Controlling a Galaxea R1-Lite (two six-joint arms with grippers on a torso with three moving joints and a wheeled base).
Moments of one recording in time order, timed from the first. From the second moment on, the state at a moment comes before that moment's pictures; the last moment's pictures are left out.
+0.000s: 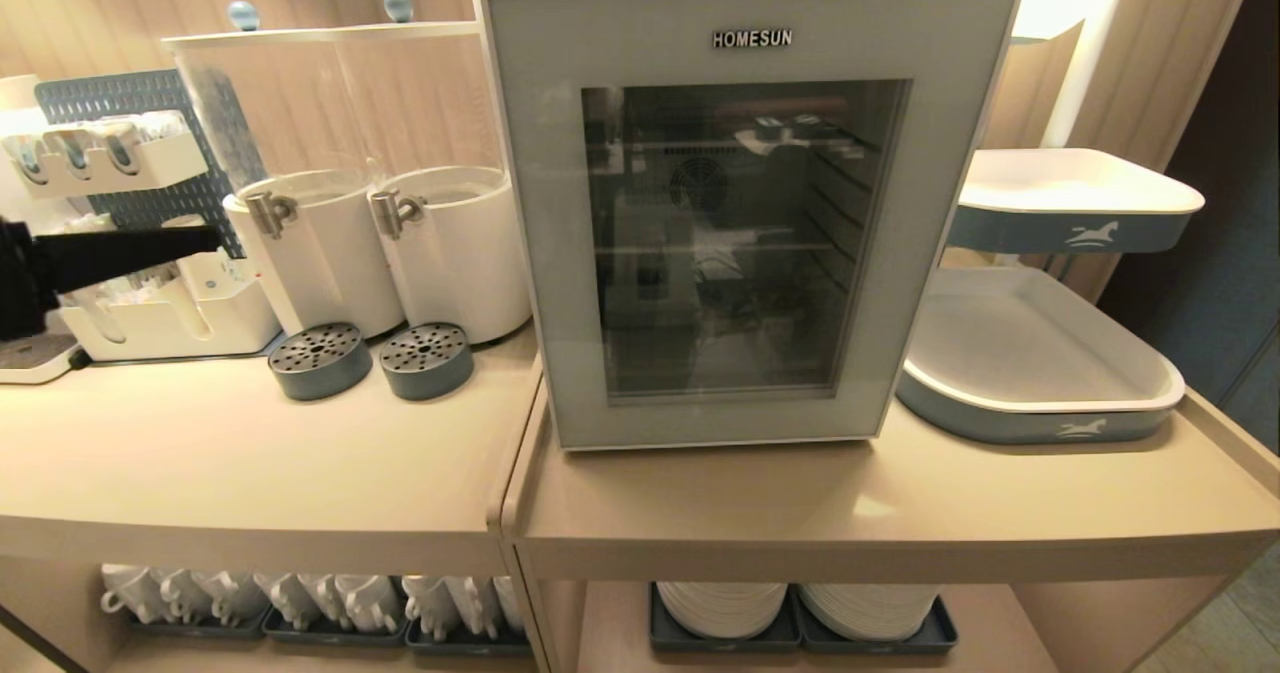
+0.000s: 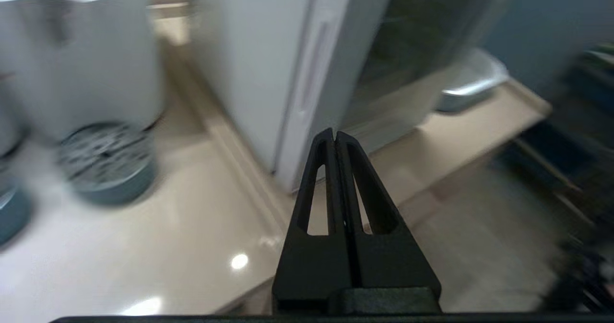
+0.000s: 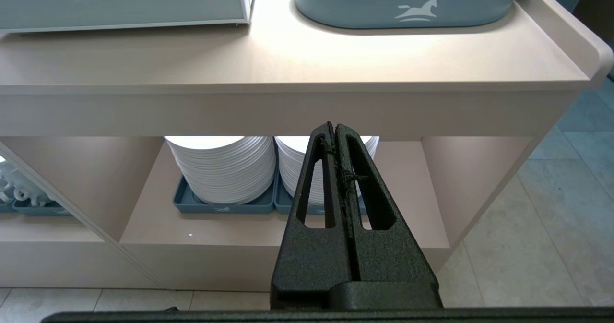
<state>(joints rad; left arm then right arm) 0.32 1.30 -1.03 -0.10 -1.01 -0.04 0.00 0.00 -0.09 0.23 0.00 -0.03</state>
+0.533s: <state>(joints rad) 0.19 1.74 -1.21 -0.45 -1.34 -0.05 0.00 0.00 -0.09 0.23 0.00 -0.03</state>
